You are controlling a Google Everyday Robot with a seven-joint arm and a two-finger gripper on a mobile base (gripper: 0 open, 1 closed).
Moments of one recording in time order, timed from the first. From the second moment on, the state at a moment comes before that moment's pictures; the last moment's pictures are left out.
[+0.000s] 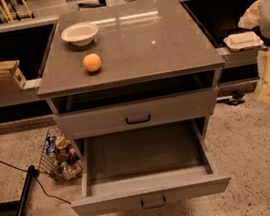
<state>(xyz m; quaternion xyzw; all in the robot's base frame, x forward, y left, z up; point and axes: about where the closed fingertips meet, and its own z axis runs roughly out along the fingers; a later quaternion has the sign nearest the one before) 0.438 -0.217 0.976 -0.60 0.78 -0.03 0.16</state>
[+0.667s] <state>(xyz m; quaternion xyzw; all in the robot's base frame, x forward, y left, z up) 0.481 -0.212 0.967 -0.58 0.79 -0.02 0.20</state>
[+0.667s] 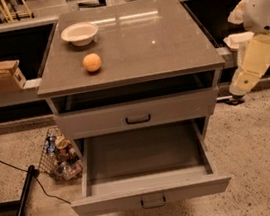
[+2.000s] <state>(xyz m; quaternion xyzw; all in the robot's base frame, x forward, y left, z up) 0.612 -0.173 0.941 -0.50 0.80 0.04 0.33</state>
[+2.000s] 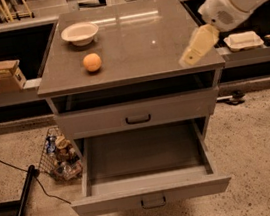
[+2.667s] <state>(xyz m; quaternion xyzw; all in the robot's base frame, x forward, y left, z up) 0.712 -0.096 0.937 -0.47 0.78 0.10 0.40</state>
